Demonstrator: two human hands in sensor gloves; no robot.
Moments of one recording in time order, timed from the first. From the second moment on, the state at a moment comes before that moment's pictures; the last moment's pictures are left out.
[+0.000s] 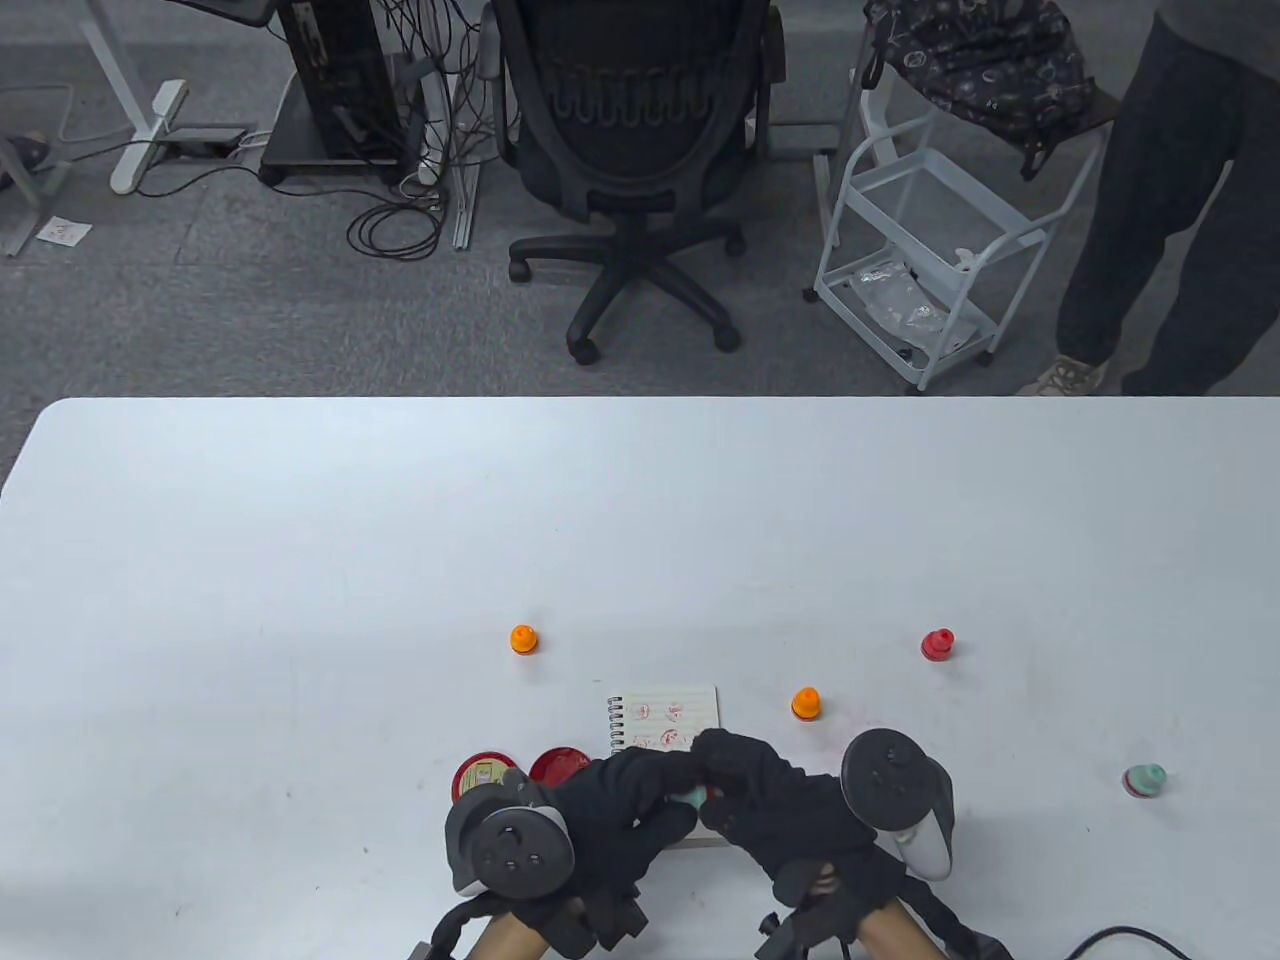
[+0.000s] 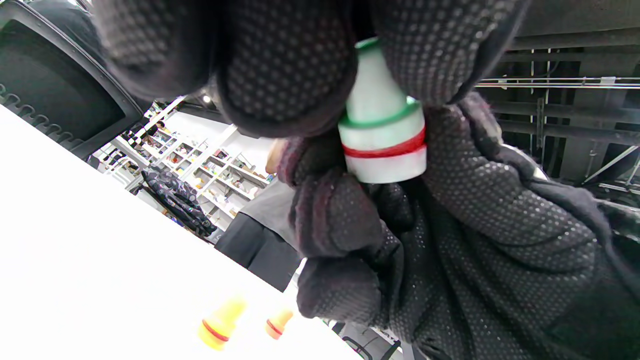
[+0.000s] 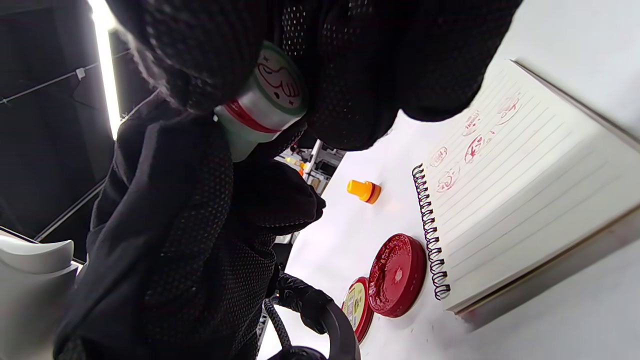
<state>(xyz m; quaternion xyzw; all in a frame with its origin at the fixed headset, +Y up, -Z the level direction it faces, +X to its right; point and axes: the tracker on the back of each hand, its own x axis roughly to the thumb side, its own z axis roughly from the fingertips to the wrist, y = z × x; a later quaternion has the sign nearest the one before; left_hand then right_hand) -0.103 -0.712 -0.194 0.13 -0.36 0.41 0.83 0.125 -0.725 -0.206 0.18 0.10 0.81 0.55</state>
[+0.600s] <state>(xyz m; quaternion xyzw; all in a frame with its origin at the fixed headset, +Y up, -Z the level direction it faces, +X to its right) -0.140 -0.702 -0.208 0.16 -0.32 0.35 0.87 0.147 -0.725 -0.217 0.15 0.08 0.87 0.46</state>
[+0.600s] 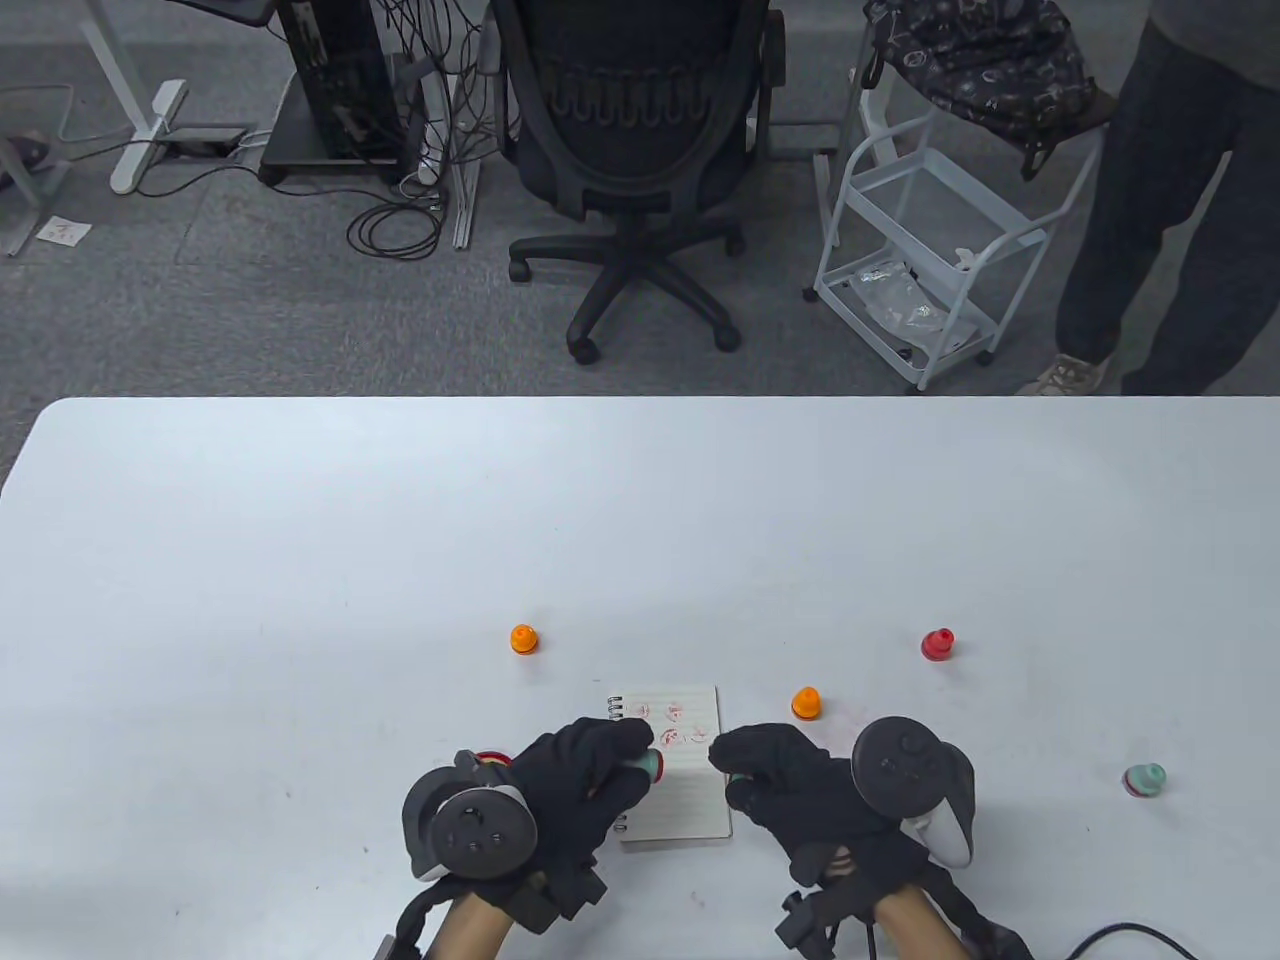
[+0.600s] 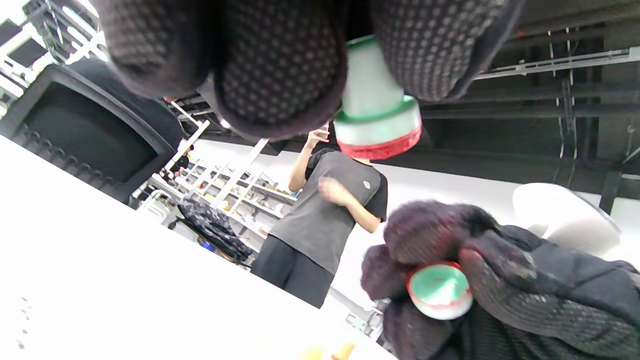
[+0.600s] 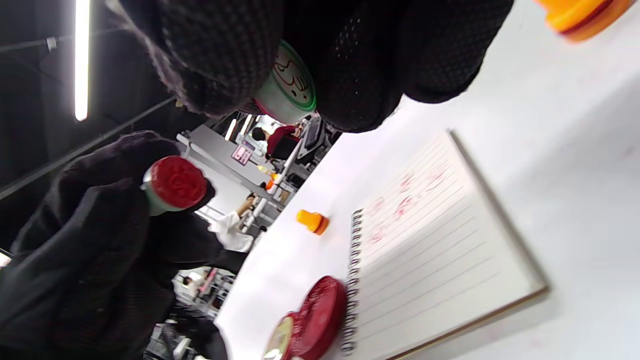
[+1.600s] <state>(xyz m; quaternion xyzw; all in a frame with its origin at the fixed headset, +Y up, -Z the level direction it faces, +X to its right) -0.148 -0.695 -0.207 0.15 -0.33 0.25 0.90 0.136 -0.764 -0.228 0.14 0.09 0.97 0.16</state>
